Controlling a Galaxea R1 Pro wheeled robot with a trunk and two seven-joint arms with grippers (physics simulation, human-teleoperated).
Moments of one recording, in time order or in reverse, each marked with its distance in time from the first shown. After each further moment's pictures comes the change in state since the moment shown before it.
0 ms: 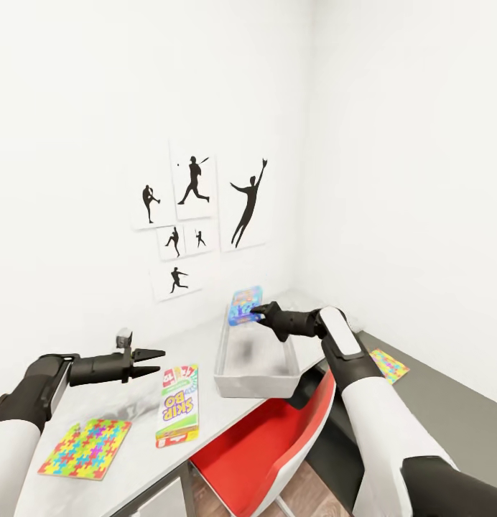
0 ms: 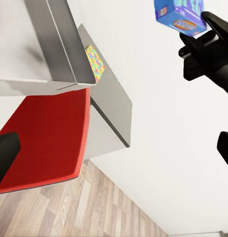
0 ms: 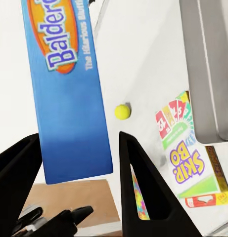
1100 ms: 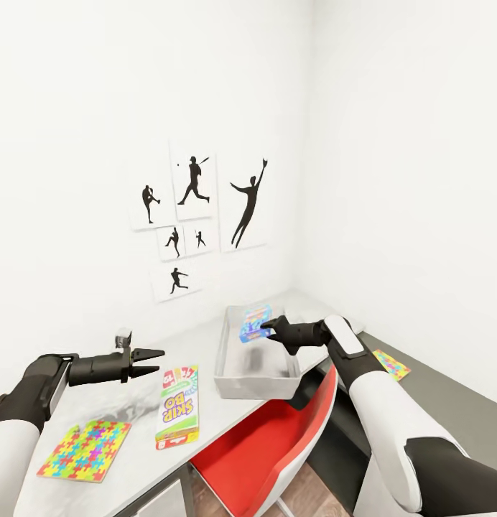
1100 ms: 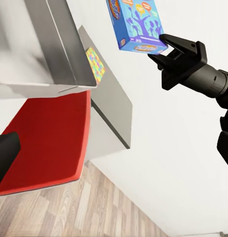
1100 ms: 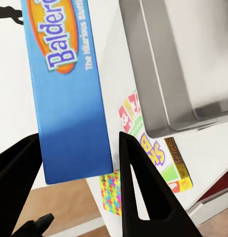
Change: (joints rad) left arm 0.000 0.003 0.002 0.000 0.002 0.000 -0.002; right arm -0.046 -0.055 0.004 0.209 0.005 -0.011 0.007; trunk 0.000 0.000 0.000
